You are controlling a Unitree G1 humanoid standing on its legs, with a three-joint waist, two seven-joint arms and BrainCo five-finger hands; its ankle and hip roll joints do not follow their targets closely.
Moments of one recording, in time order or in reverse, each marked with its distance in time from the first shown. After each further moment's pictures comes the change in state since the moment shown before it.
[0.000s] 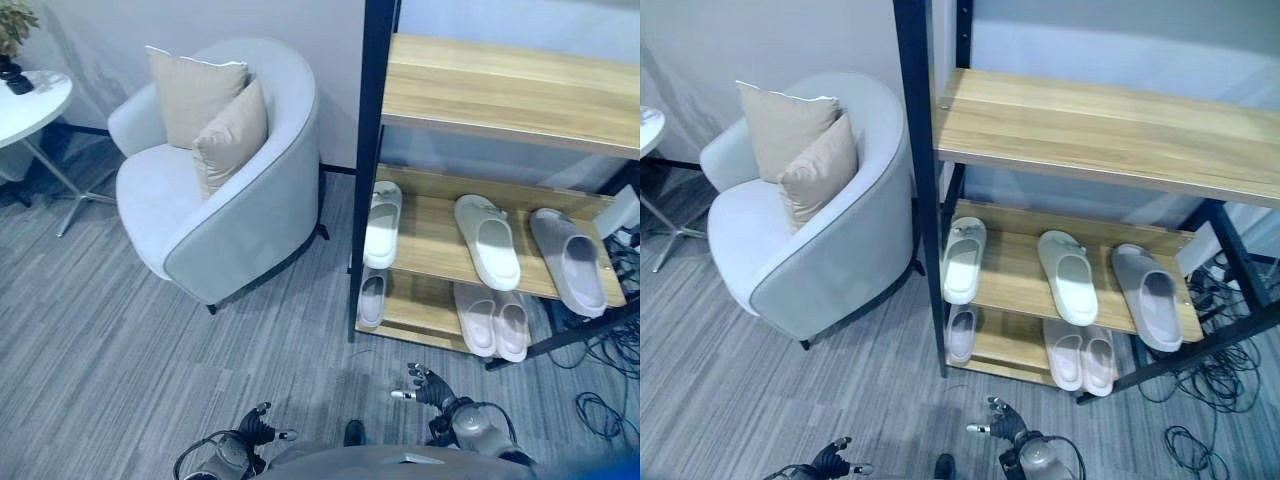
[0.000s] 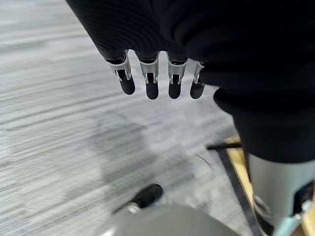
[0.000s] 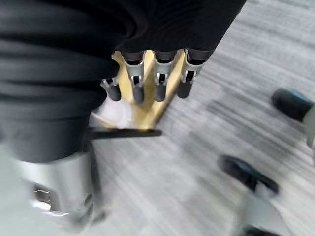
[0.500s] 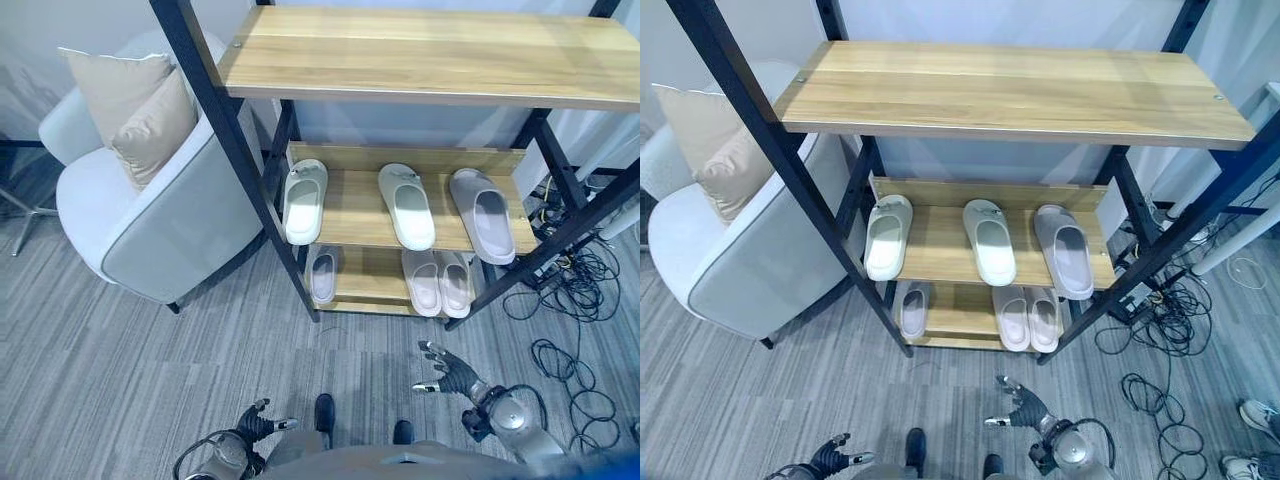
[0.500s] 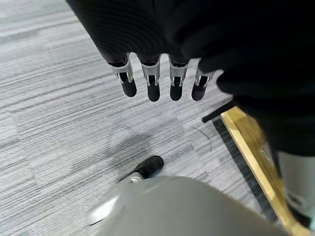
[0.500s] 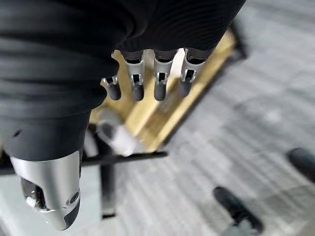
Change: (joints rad) left arm 0.004 -0.025 0.049 -0.006 0.037 -0.009 0.000; right arm -0.005 -0.091 -0.040 -0.191 0.003 0.088 0.101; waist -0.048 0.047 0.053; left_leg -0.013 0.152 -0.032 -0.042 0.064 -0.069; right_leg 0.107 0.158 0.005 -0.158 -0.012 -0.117
